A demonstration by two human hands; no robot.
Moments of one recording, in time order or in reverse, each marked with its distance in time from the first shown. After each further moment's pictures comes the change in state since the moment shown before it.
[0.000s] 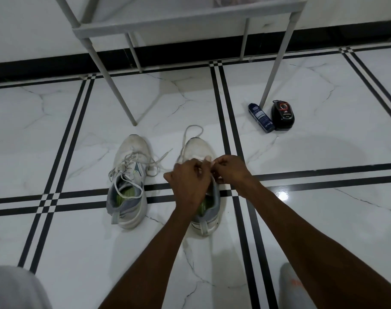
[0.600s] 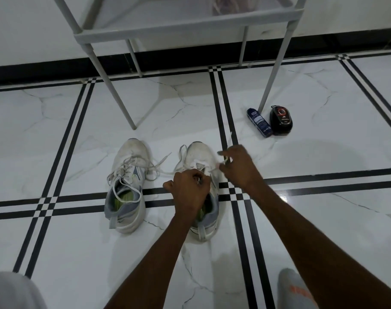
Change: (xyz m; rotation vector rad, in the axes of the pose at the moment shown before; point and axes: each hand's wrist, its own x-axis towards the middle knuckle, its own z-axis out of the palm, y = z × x) left_hand -0.001 -0.012 0.007 -0.068 -0.093 -0.047; right_hand 0.008 0.000 -0.026 -0.493 0.175 -0.474
